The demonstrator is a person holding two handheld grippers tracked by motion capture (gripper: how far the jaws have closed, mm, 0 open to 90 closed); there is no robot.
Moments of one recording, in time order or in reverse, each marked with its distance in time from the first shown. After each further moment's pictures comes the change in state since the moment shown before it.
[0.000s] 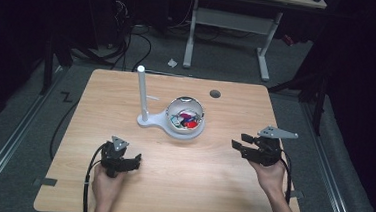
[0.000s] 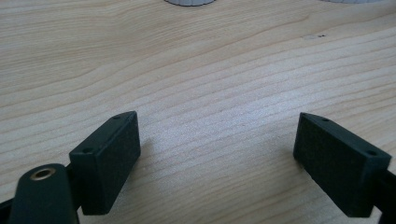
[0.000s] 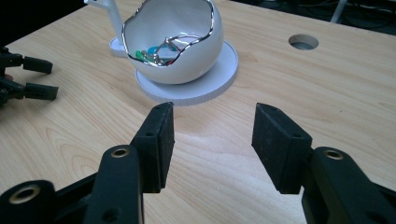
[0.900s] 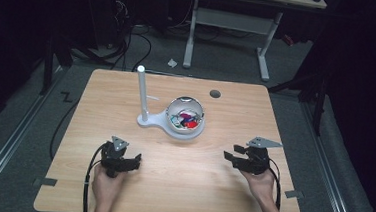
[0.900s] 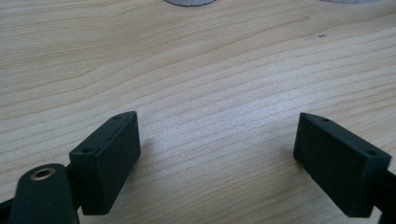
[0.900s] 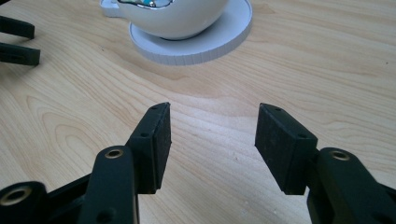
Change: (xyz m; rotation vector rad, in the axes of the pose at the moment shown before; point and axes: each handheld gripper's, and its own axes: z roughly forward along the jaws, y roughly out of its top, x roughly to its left) left arm 0.002 0.001 0.000 0.003 -0.014 0.032; right arm 0.003 -0.040 0.033 0.067 0.012 0.023
